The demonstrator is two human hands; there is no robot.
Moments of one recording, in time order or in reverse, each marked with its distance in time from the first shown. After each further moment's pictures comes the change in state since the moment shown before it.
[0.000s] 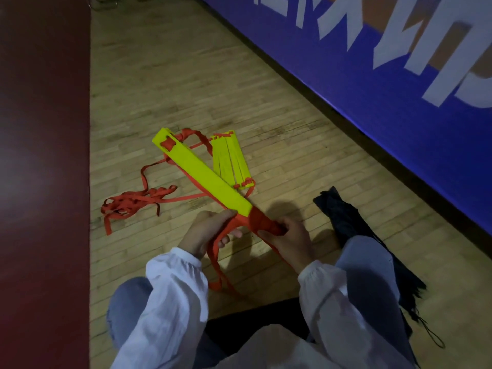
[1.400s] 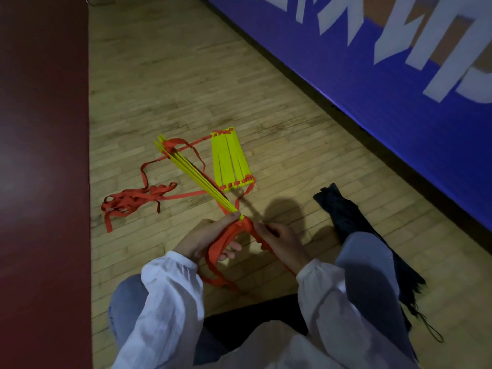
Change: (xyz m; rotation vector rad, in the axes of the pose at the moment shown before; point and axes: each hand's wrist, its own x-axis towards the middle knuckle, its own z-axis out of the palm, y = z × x) left_hand -0.004 -0.014 -0.004 0.089 -0.126 -0.155; right_hand -0.005 0.009 0.013 0.209 -0.253 0.004
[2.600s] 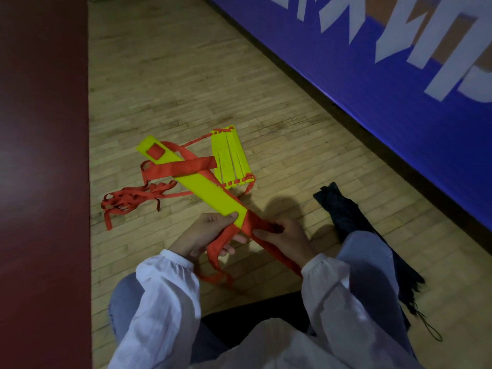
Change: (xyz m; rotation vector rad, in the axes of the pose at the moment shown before) left_hand -0.003 -0.003 -0.007 -0.044 -0.112 0.183; right_hand -0.003 -0.014 -0.012 -0.083 0.024 0.027
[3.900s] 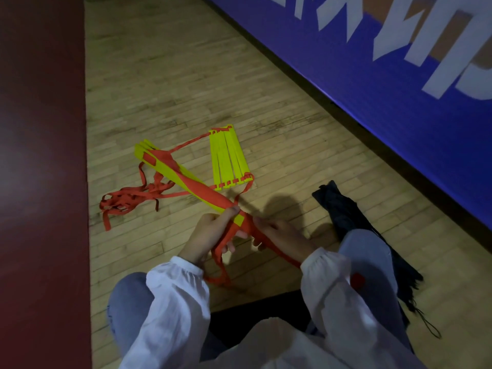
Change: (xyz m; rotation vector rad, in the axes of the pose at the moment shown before) left_hand 0.002 0.001 0.021 0.074 0.232 0.036; right_hand -0.003 -0.015 -0.002 -0.134 -0.194 0.044
